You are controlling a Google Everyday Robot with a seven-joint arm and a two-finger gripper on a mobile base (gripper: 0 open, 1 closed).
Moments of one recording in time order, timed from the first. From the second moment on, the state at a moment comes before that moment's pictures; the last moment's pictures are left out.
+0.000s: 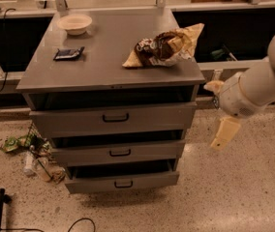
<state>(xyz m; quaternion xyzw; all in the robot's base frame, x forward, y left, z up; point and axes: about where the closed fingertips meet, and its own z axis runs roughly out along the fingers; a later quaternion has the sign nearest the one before) 0.507 -0.197 0.820 -0.64 0.73 0.03 0.24</state>
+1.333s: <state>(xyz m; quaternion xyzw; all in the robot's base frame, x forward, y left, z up) 0.548 -0.145 0.640 -0.71 0.65 0.10 0.24</state>
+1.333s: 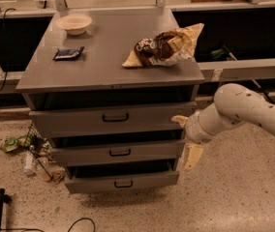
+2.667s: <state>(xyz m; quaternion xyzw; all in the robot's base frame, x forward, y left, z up) 0.586 -0.116 0.481 -0.72 0.63 0.16 0.23</state>
